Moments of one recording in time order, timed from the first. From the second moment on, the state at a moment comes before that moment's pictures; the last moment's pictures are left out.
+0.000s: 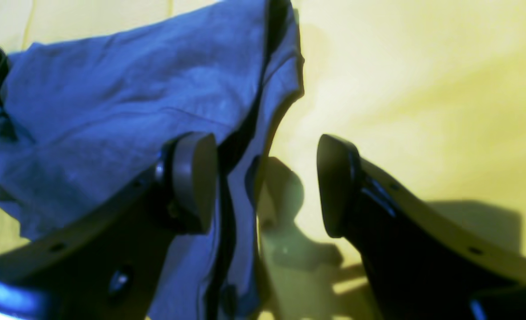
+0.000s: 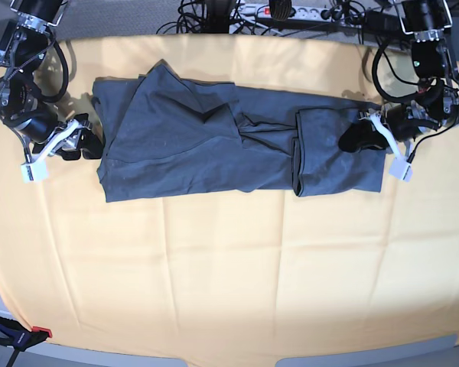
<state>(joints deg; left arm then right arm) 5.9 -23.9 -20.2 86.9 -63.5 -35.5 67.7 -7.7 14.3 29.1 97.9 47.3 30.3 -68.3</state>
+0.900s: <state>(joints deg) 6.0 -24.1 -20.2 86.9 -65.5 -35.1 68.8 -9.3 10.7 20.7 88.5 59.5 36.6 -66.4</state>
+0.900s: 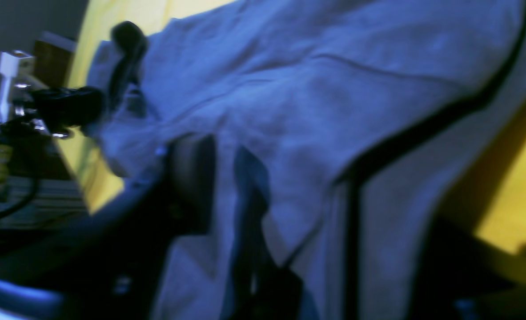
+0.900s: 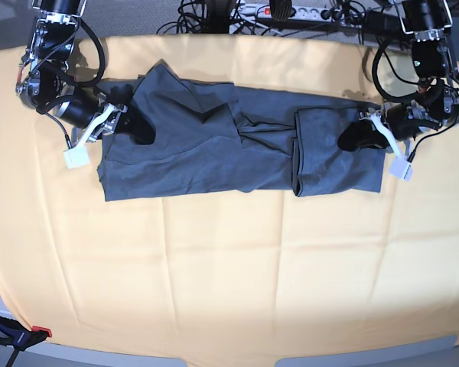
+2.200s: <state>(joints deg) 6.5 -25.8 -34.4 86.9 -77.9 -36.6 72.7 -6.4 11.3 27.1 115.4 67.8 36.7 -75.0</state>
